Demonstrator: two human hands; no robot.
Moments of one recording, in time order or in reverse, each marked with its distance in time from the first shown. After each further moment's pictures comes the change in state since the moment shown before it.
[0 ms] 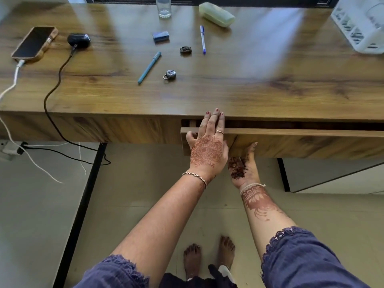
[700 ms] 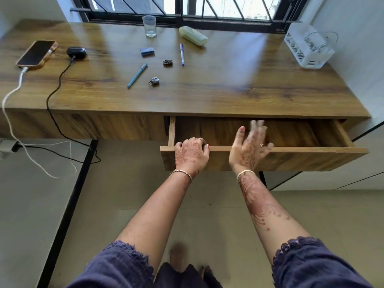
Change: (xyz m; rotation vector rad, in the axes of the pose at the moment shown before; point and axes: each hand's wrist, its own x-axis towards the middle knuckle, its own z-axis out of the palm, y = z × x) left_hand -0.050 0.040 -0.021 -0.141 -0.142 -0.149; right_hand -0.095 -0.071 0.012 -1.451 0.587 -0.899
